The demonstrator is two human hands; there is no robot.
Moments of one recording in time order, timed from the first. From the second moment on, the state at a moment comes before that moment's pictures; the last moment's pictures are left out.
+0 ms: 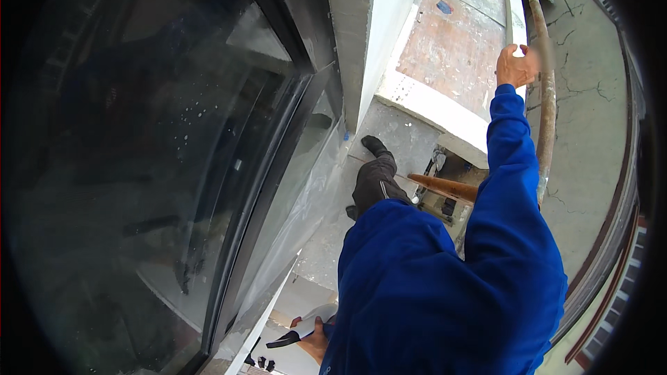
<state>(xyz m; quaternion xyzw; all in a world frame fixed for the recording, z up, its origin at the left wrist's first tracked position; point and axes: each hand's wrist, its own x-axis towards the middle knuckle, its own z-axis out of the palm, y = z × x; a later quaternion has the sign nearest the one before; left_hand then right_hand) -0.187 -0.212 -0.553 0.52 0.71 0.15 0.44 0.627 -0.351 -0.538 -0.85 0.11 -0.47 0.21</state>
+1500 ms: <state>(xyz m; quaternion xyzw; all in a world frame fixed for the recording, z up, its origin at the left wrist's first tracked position) -0.120 -0.167 -0.571 0.67 0.62 0.02 0.40 0.678 -0.541 -0.514 -0.99 0.14 -0.03 -0.01</state>
